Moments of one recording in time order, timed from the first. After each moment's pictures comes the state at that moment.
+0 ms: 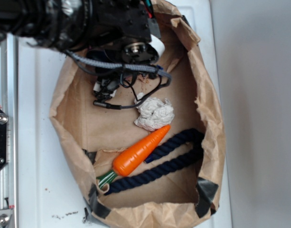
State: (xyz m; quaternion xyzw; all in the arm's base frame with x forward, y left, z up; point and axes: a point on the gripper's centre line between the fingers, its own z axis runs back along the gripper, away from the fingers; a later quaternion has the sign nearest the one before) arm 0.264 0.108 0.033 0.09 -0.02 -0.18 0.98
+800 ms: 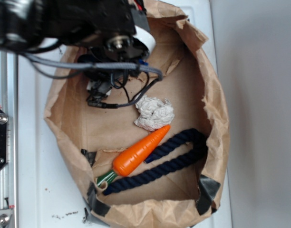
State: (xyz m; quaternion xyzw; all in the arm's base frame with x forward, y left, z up) arm 0.255 0.095 0.080 0.07 -0.06 -0.15 0.98
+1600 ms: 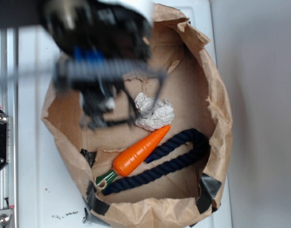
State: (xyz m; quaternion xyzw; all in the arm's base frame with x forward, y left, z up) arm 0.258 0.036 0.193 0.06 -0.12 -0.05 0.99
